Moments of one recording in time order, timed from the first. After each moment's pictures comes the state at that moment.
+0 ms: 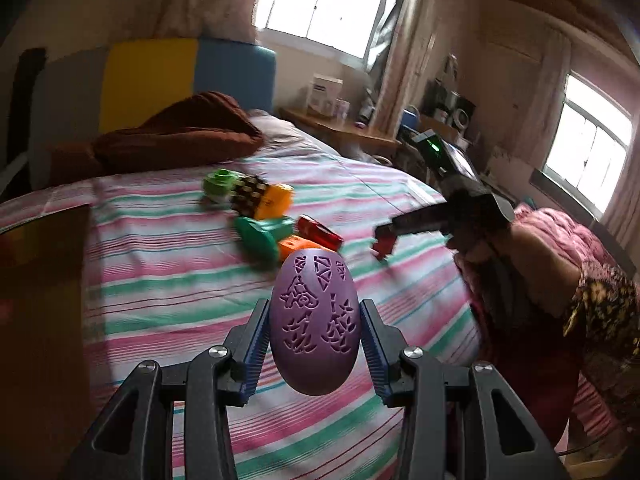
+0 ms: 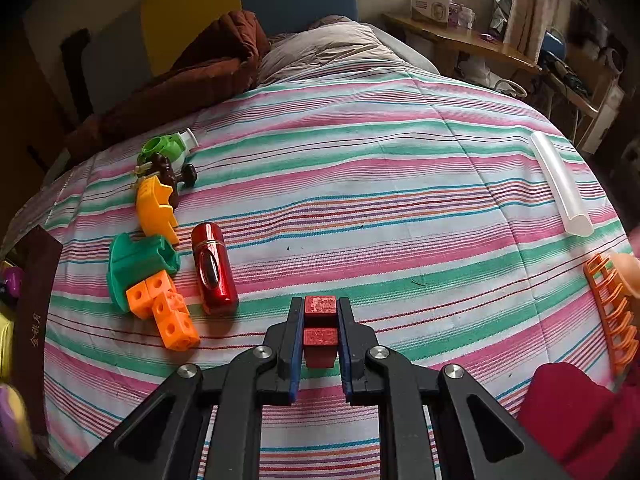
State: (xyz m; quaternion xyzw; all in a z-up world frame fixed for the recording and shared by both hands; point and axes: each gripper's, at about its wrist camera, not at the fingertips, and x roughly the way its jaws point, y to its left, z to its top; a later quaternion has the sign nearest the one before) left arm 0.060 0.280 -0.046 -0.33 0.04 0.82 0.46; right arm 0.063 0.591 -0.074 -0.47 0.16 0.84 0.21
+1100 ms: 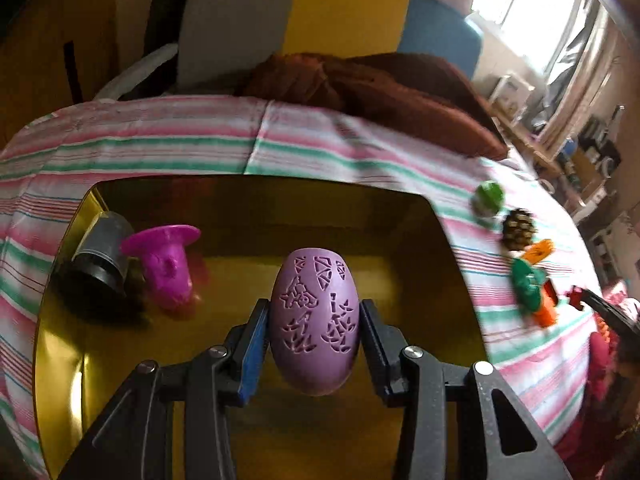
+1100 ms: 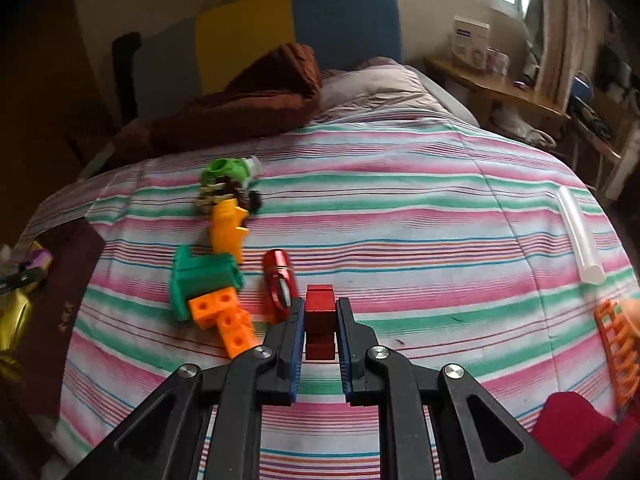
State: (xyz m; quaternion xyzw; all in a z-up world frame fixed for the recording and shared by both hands) left arm -0.144 0.137 -0.075 -0.49 0.00 0.84 0.21; right arm 0.059 0.553 -0.049 -0.41 0.12 0.89 0.14
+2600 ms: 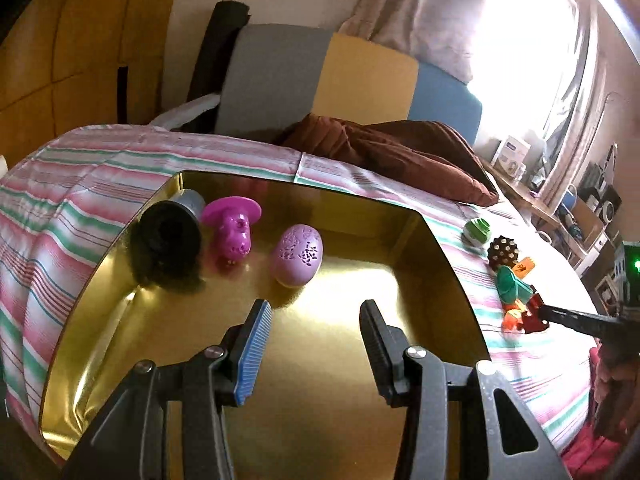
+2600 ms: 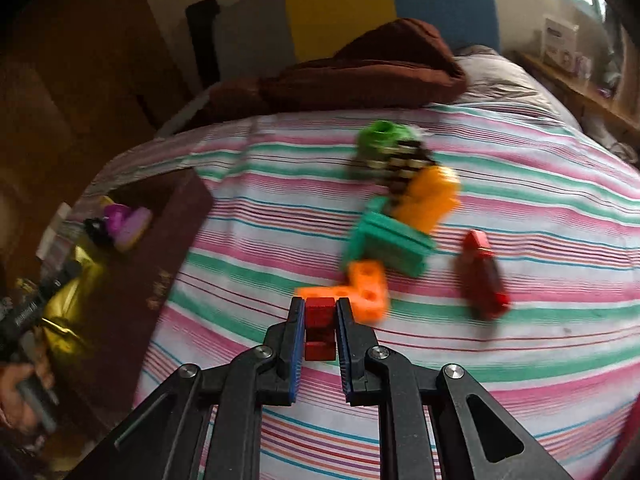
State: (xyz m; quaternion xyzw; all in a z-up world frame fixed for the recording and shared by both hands) left arm -0.055 0.085 -0.064 -0.36 -0.05 0.91 0.18; right arm 0.015 0.434 -0.064 -0.43 0.13 0.89 0.00
